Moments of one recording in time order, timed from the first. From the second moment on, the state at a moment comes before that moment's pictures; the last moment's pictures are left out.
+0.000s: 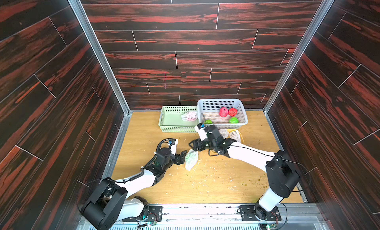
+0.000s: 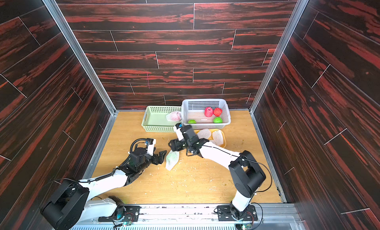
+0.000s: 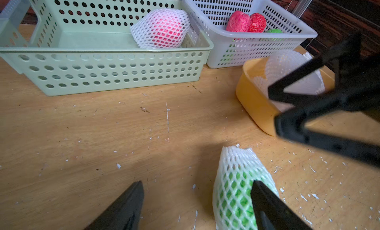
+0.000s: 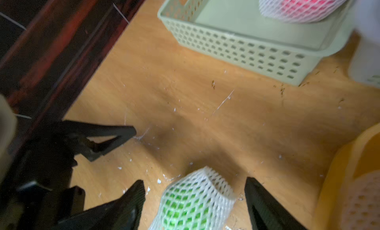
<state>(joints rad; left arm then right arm) -0.52 1.27 0.39 0.44 -0.01 -0.26 0.81 1.73 1.18 -0.17 -0.15 0.32</state>
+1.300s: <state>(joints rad) -0.32 1.39 0.43 0.39 0.04 -0.46 1.11 1.91 0.61 0.93 0.22 -0.70</state>
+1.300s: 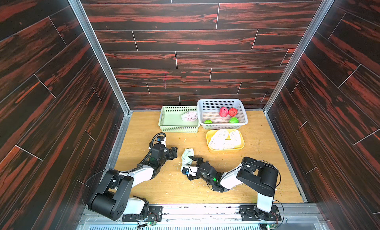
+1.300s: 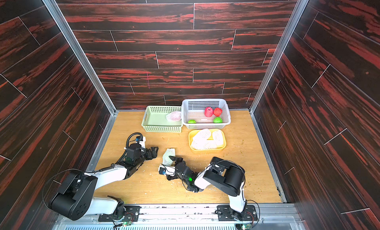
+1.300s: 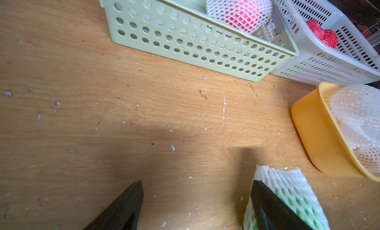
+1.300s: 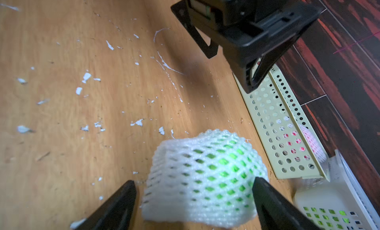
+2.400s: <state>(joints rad) -0.32 1.41 0.45 0.35 0.05 -0.45 1.13 2.03 0.68 1.09 0.30 -0.74</state>
